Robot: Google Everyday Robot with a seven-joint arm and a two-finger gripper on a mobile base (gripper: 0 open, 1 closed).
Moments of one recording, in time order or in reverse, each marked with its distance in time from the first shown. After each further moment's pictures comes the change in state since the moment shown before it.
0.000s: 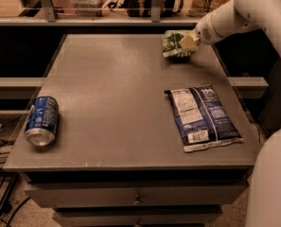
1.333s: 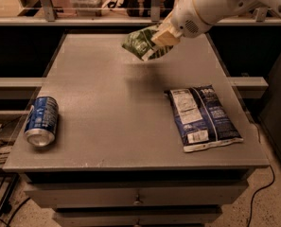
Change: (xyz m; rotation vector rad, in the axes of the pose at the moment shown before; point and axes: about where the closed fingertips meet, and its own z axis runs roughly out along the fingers) arm -0.069 0.142 -0.070 -0.146 -0.036 -0.370
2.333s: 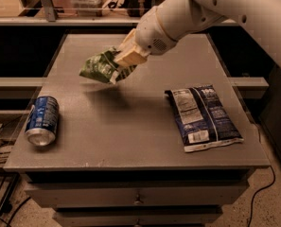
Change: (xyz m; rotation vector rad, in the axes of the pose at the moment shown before) arm -0.061 0.099 0.044 -0.260 -0.130 -0.182
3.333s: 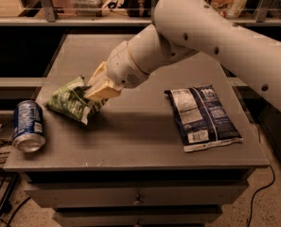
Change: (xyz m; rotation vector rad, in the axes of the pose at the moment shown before) arm -0.031 0.085 0.065 -0.173 -0.114 -0.065
